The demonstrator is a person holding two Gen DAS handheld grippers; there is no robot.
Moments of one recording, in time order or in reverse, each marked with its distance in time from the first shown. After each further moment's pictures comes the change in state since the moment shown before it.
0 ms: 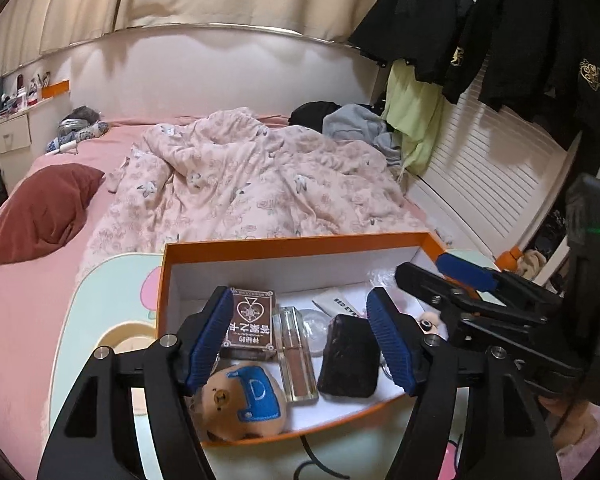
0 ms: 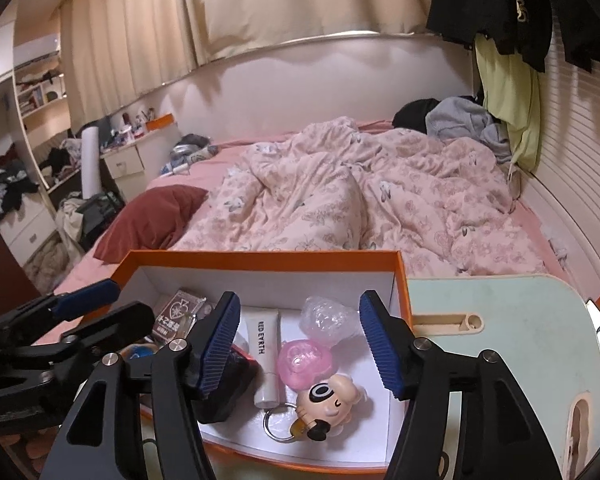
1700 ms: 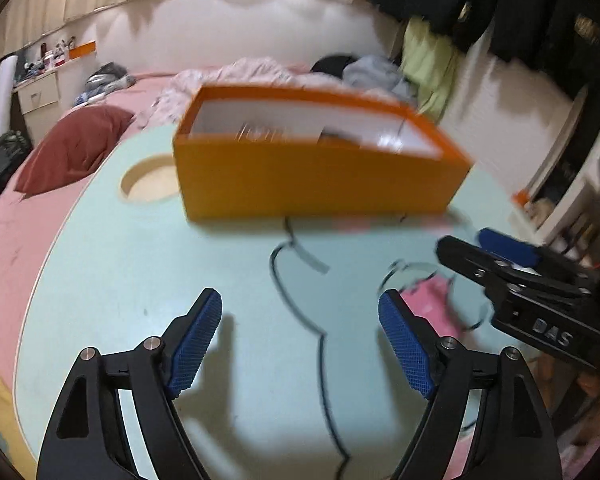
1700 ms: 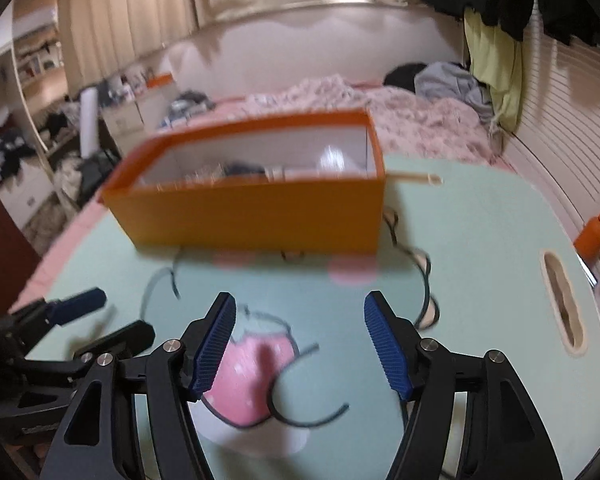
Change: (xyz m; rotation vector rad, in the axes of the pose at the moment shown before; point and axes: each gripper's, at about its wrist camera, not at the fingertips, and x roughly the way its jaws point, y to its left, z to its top) left arm -0.045 -0.023 -0.121 -0.043 0.147 0.116; right arm -0.071 0.019 -0.107 -0.017 0.149 -0.062
